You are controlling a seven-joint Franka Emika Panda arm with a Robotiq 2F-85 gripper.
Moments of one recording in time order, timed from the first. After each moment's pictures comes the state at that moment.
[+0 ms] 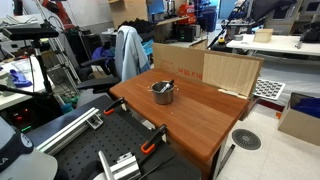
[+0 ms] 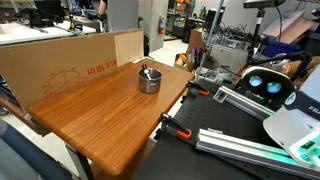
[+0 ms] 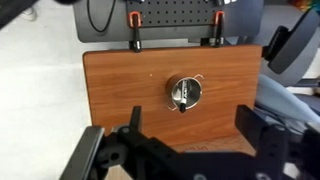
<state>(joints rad) -0.04 -0.37 -0.35 -2.22 0.08 1.76 -0.40</state>
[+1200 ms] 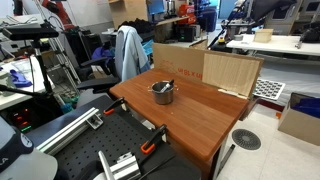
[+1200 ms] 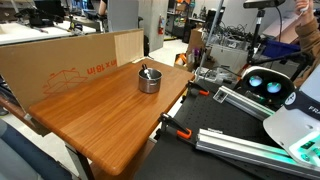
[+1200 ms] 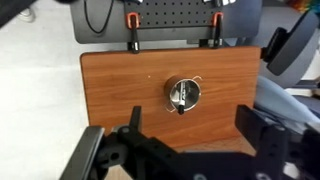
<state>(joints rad) -0.05 -0.36 -0.33 -2.23 0.08 1.76 -0.39</state>
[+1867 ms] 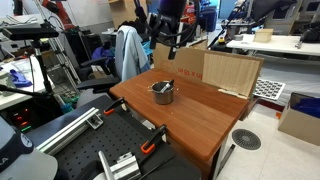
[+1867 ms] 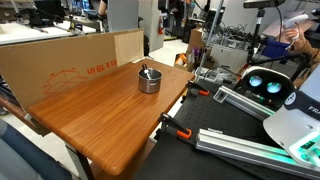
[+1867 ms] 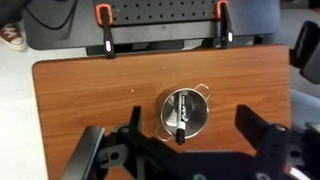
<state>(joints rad) -0.04 0.00 -0.13 -2.24 0.15 1.97 -0.22</state>
